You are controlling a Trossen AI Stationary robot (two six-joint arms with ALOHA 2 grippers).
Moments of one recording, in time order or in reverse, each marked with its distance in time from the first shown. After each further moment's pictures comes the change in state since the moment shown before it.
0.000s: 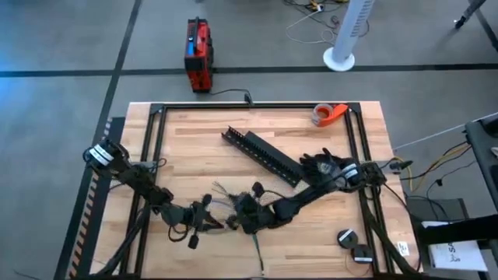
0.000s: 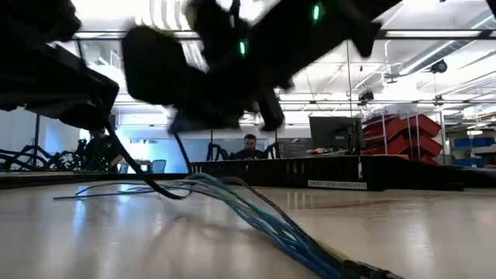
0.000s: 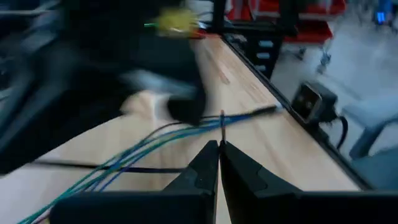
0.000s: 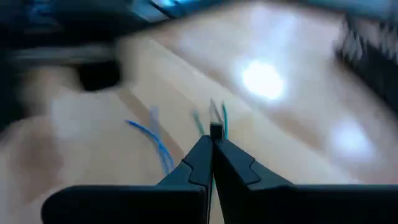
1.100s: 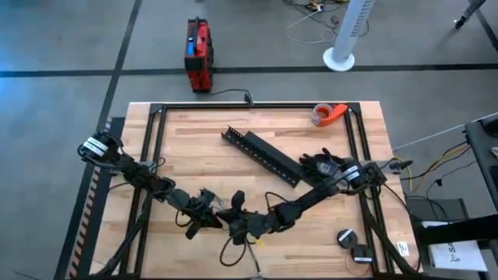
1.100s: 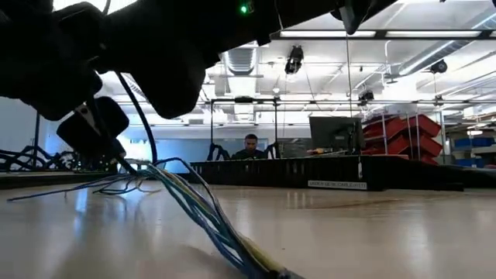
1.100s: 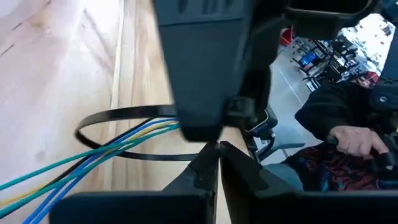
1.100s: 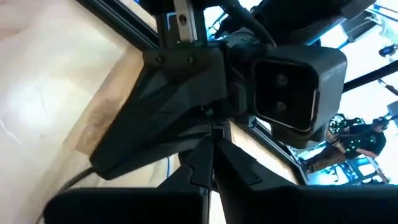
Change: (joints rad) left arm 0.166 -0.086 -0.005 -0.087 0.408 -0.347; right arm 0.018 -0.004 0.005 0.238 -0.253 -1.026
